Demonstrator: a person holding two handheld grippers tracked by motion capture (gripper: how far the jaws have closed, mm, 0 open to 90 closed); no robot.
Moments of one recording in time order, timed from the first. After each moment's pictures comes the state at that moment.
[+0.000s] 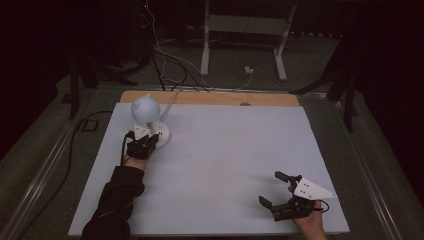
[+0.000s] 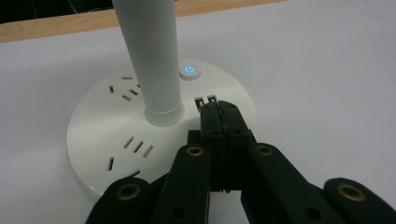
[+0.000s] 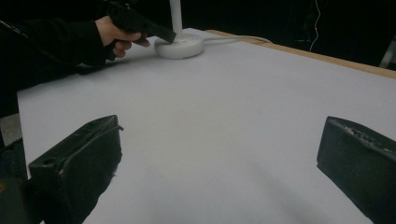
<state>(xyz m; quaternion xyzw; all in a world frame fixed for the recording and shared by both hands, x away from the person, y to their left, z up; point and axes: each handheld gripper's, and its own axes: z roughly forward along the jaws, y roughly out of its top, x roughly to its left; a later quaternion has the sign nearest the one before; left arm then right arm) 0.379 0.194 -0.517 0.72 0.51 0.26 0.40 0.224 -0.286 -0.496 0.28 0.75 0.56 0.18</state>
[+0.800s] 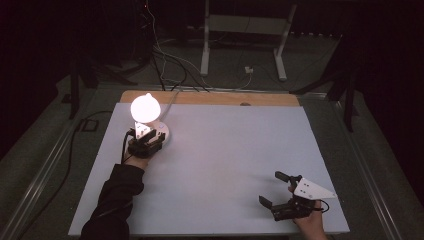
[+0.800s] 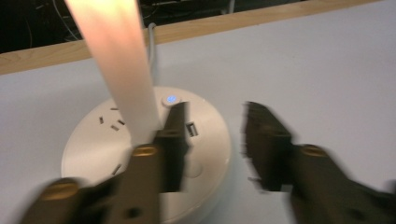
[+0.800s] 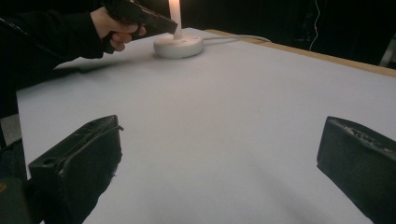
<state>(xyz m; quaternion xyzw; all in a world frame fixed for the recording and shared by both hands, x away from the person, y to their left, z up) 0.373 0.183 -0.499 0.72 0.48 0.26 0.41 0.224 -0.286 -0.497 0.29 0.75 0.56 0.18</state>
